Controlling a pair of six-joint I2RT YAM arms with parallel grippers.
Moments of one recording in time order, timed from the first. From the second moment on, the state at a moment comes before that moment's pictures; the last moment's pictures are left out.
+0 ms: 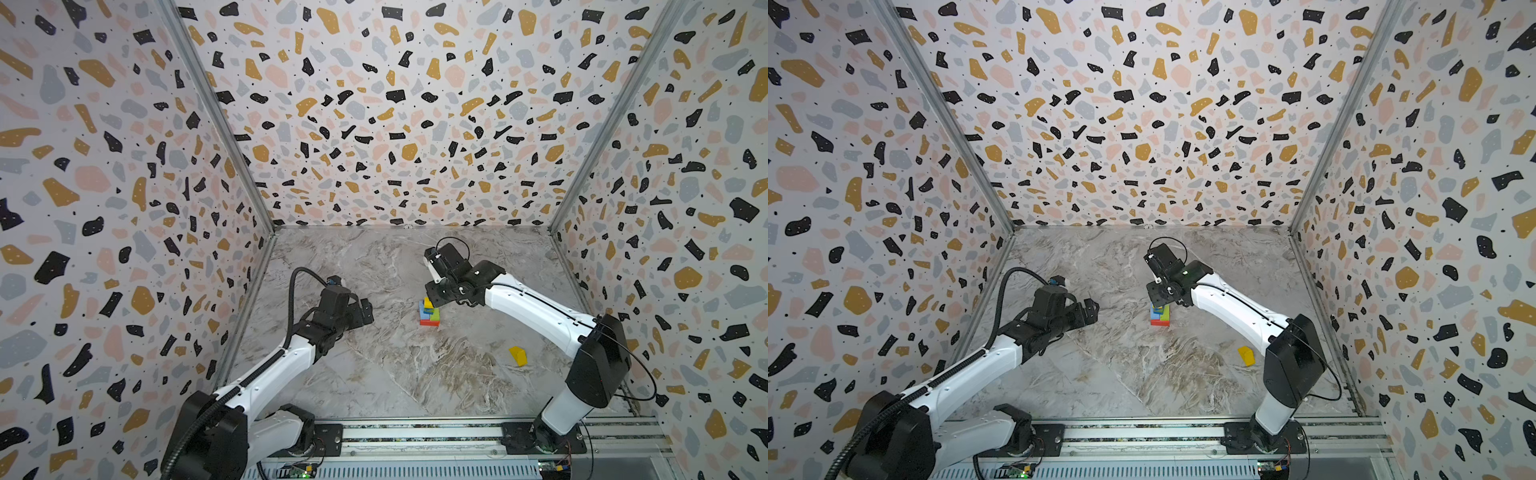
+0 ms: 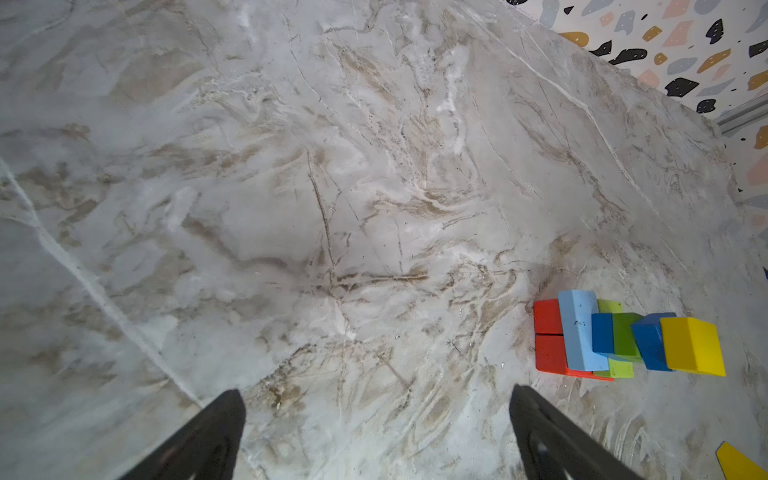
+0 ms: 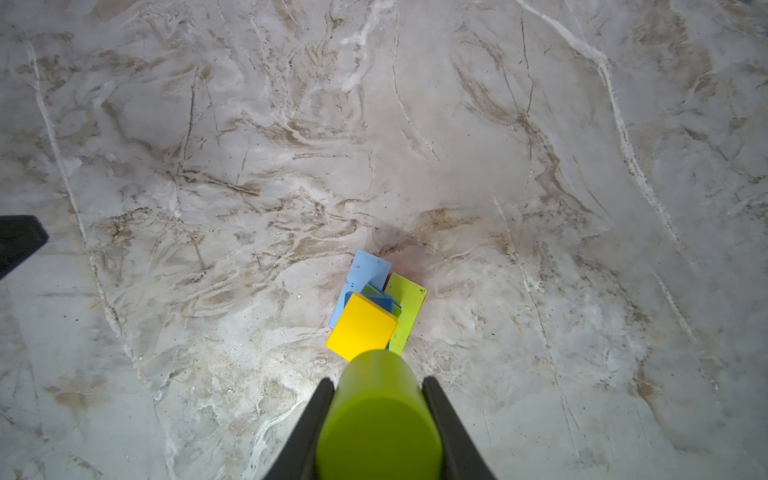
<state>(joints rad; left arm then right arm) -0.40 1.16 0.64 -0.25 -0.04 -0.56 0.76 1.66 1.46 -0.80 0.12 0.23</state>
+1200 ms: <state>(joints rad) -0.41 1.26 0.64 -0.23 -0.06 -0.56 0.76 1.72 1.43 -0.76 0.06 0.23</state>
